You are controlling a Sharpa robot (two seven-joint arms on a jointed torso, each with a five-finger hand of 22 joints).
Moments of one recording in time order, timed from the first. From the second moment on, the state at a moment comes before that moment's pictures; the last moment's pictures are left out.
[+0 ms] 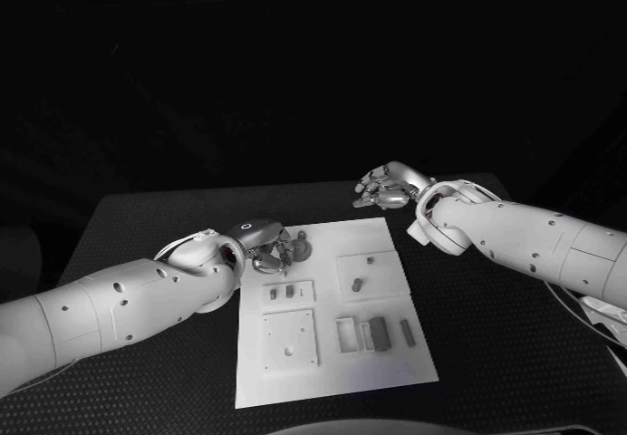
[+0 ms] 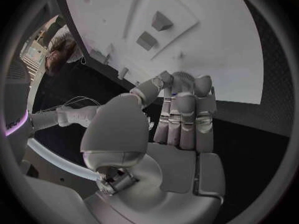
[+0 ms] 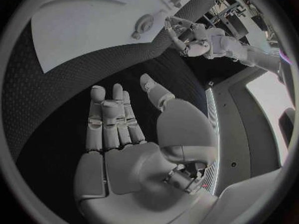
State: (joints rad) left arm 1.16 -0.60 -0.15 1.27 -1.45 -0.31 -0.03; left_hand 1.21 -0.07 0.64 -0.28 0.07 1.06 0.11 0.30 0.51 1.31 0.04 0.08 0.29 1.24 -0.06 1.31 0.50 0.02 1.31 -0.17 0.48 1.31; right arm 1.20 -0.69 -0.04 1.14 -1.02 -0.35 0.12; right_hand 1.05 -0.10 0.49 -0.28 0.05 0.82 0.18 0.28 0.48 0.98 0.09 0.52 0.36 1.04 -0.02 1.43 0.73 0.25 0.98 0.06 0.79 1.31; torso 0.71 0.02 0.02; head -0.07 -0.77
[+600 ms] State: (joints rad) left arm 1.16 -0.63 -0.15 1.28 -1.45 -0.29 -0.03; left_hand 1.21 -0.07 0.64 -0.28 0.07 1.06 0.11 0.30 0.51 1.31 0.04 0.08 0.29 1.24 -0.07 1.31 0.50 0.02 1.31 -0.16 0.48 1.31; right arm 1.20 -0.69 -0.04 1.14 -1.02 -0.35 0.12; right_hand 1.05 -0.10 0.49 -0.28 0.05 0.82 0.18 0.28 0.48 0.98 0.09 0.51 0.36 1.04 -0.02 1.44 0.73 0.25 0.98 0.06 0.79 1.31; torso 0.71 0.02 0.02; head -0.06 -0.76
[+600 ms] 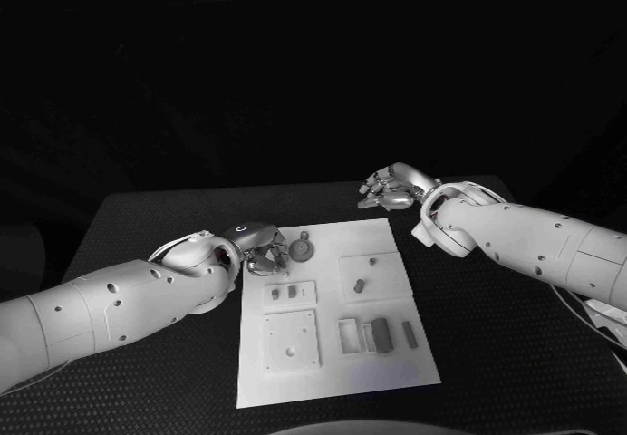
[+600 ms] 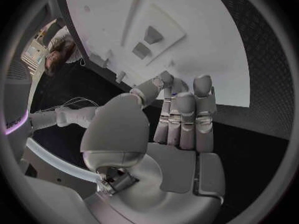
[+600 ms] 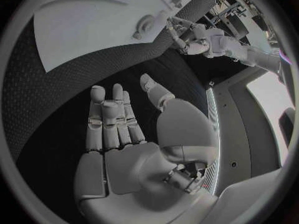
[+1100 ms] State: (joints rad) left arm 1.15 -0.62 -0.16 1.27 -1.45 -0.28 -0.03; left_hand 1.20 -0.07 0.65 -0.28 0.07 1.06 0.11 0.30 0.51 1.31 0.04 0.08 0.29 1.24 -0.07 1.31 0.50 0.02 1.31 -0.16 0.48 1.31; right arm 1.20 -0.69 -0.04 1.14 -1.02 -0.35 0.12; right_hand 1.05 -0.10 0.49 -0.28 0.05 0.82 0.19 0.28 0.48 0.98 0.09 0.51 0.36 1.05 -0.02 1.44 0.73 0.25 0.98 0.06 0.79 1.31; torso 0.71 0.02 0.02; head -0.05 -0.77
